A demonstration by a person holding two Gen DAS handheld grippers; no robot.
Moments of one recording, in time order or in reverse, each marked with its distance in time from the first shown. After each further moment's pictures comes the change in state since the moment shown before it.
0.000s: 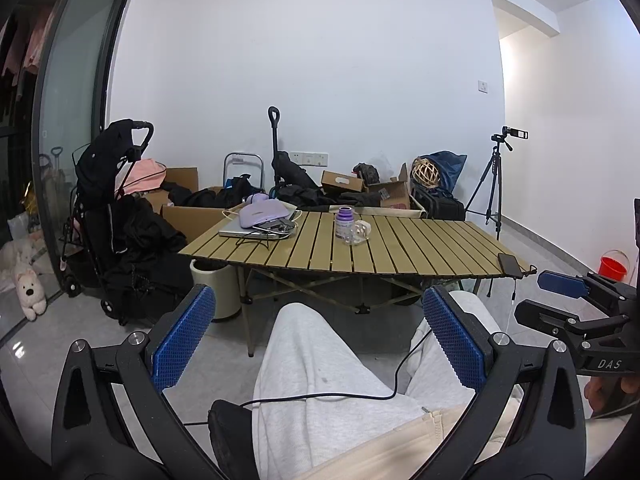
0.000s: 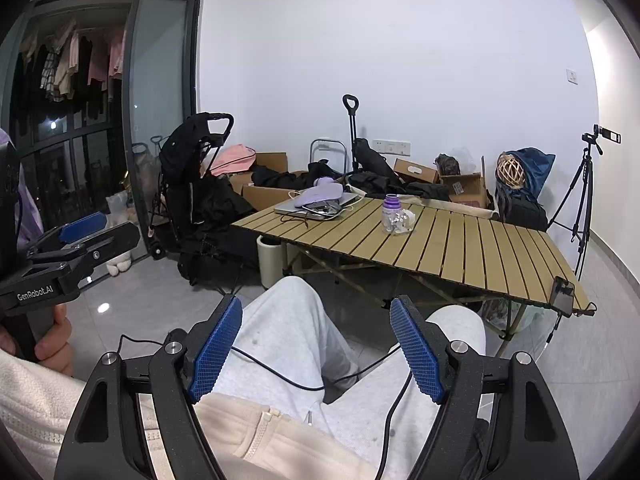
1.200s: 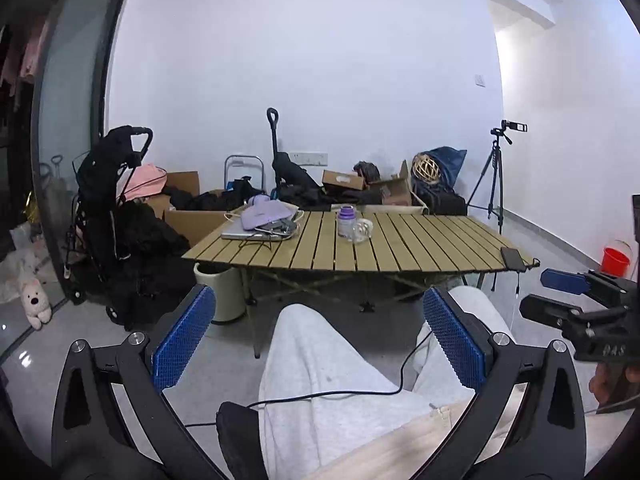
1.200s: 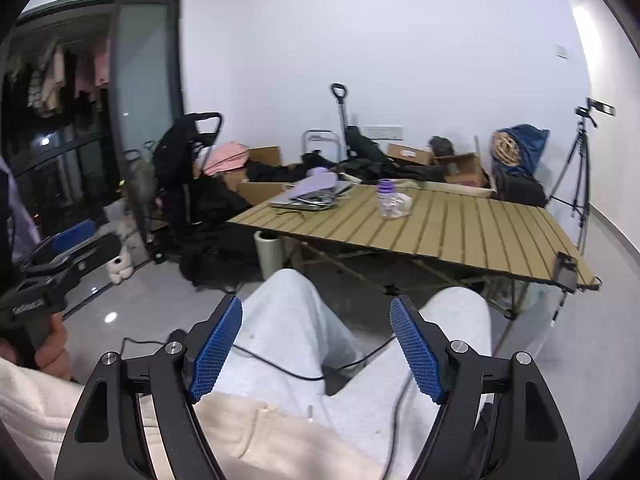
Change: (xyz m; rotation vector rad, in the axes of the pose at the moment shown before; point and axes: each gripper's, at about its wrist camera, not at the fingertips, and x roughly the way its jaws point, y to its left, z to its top) left arm 0.017 -0.005 0.009 0.028 0.003 0.011; right arm 0.009 -0.016 -0.006 0.062 0.029 0.014
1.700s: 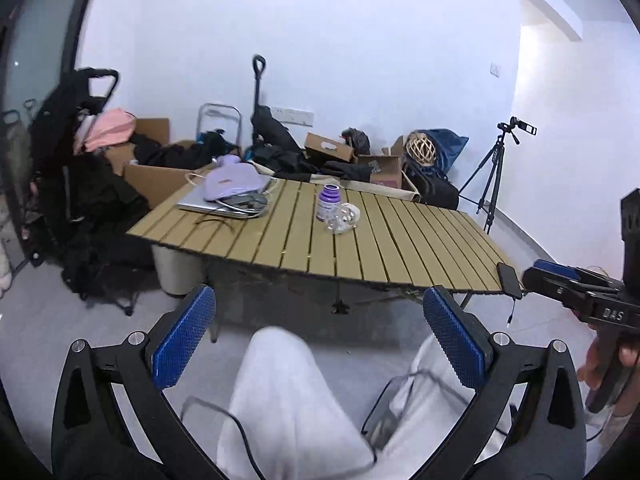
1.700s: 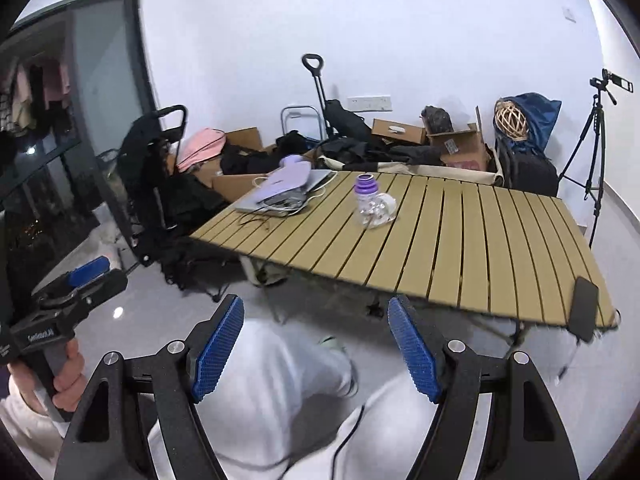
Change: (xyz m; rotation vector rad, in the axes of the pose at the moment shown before) left arm 0.129 0.015 0.052 -0.128 0.169 -0.095; right arm 0.123 -0.102 0.109 0.091 0.136 -0.001
